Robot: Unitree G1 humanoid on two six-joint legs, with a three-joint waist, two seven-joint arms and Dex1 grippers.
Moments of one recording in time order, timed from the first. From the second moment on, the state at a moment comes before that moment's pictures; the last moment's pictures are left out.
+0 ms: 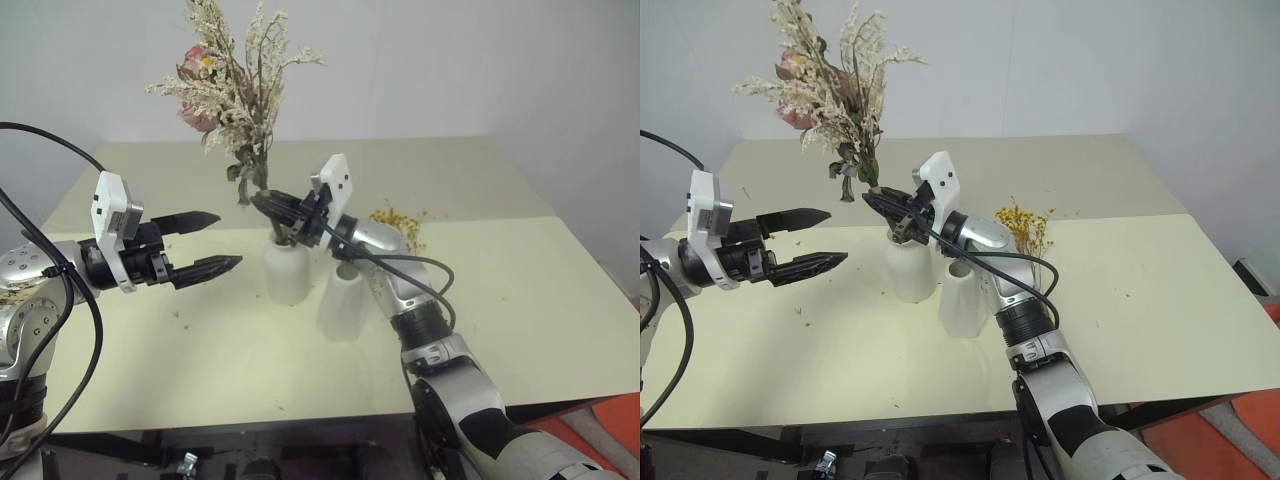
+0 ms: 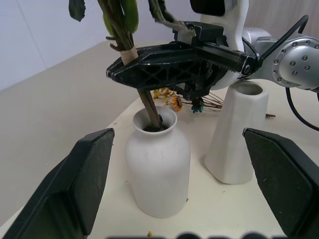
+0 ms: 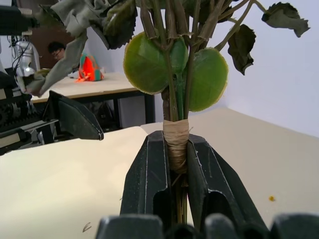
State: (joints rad) left arm -0.42 0.92 0.31 -0.21 -0.72 0.61 -1.05; right arm -0.99 0.01 0.10 0.44 0.29 0.15 0.76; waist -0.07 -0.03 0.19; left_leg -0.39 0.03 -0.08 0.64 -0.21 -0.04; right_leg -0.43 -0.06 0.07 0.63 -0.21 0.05
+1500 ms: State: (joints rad) left arm -0.42 0.91 0.31 -0.20 -0.73 0.61 -1.04; right arm -0.99 -0.12 0.10 0.35 0.30 0.26 0.80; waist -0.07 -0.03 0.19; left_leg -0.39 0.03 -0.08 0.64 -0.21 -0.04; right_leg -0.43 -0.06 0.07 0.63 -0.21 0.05
